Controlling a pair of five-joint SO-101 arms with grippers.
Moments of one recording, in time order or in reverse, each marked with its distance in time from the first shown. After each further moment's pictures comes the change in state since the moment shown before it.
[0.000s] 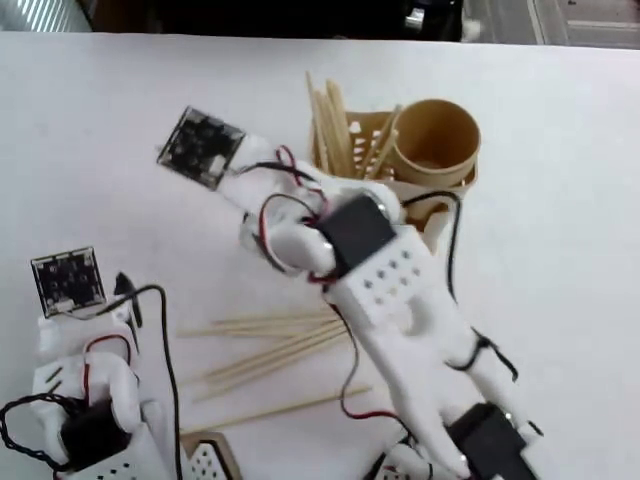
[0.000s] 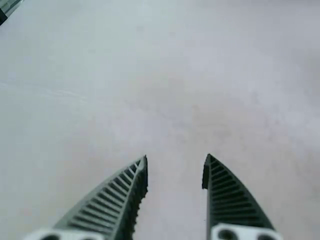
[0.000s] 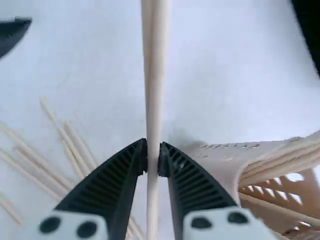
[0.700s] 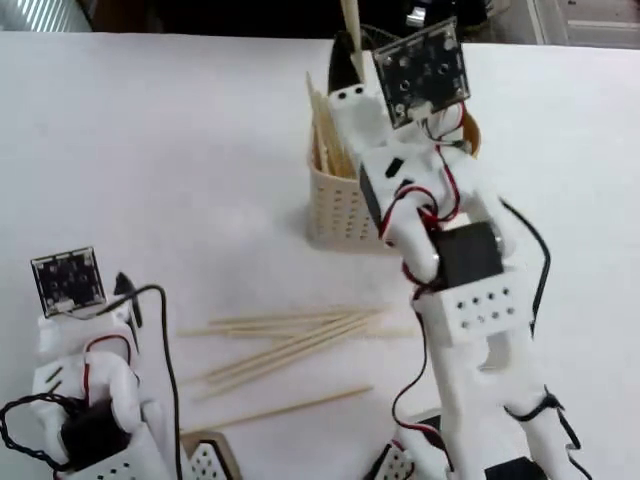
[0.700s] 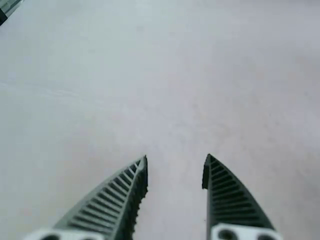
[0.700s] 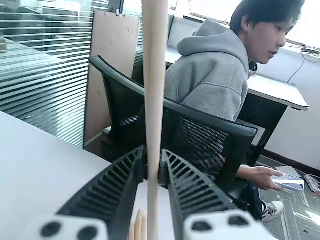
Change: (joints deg) left arm 0.0 0.0 0.0 0.0 0.0; right arm 20.7 -15.1 23.5 -53.4 -13.5
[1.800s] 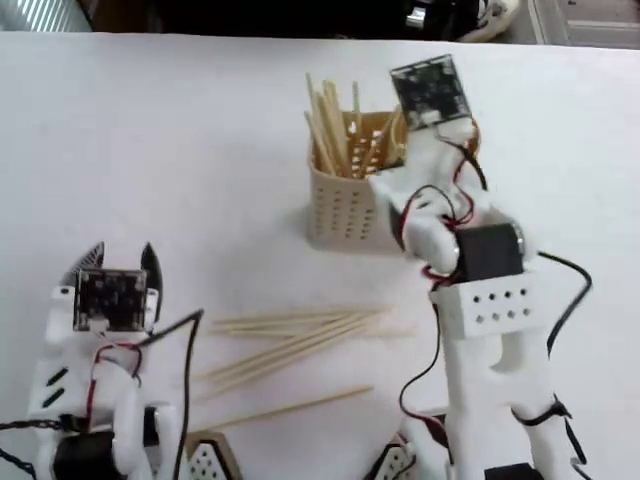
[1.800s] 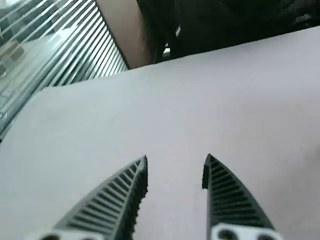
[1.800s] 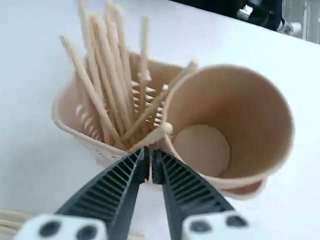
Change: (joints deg) left arm 14.9 -0.2 -14.2 -0.9 -9.8; right arm 9.1 -0.8 -0.3 43.3 -5.4
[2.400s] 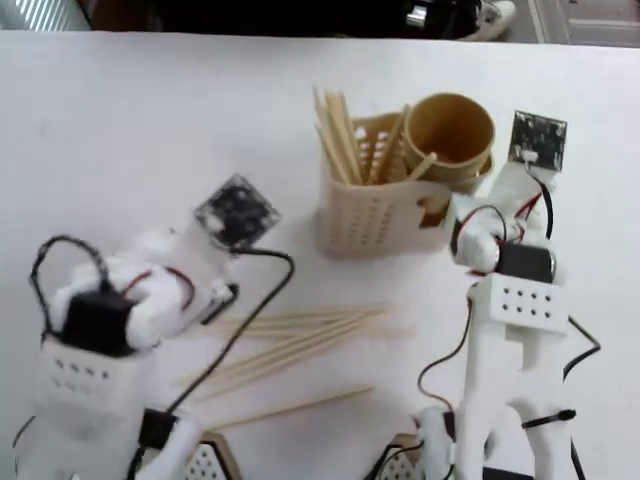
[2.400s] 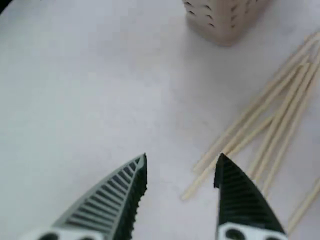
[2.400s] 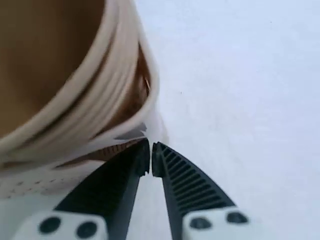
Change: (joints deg) left arm 25.1 52.7 -31.0 18.1 -14.7; right arm 18.9 -1.0 25.6 -19.2 -11.7
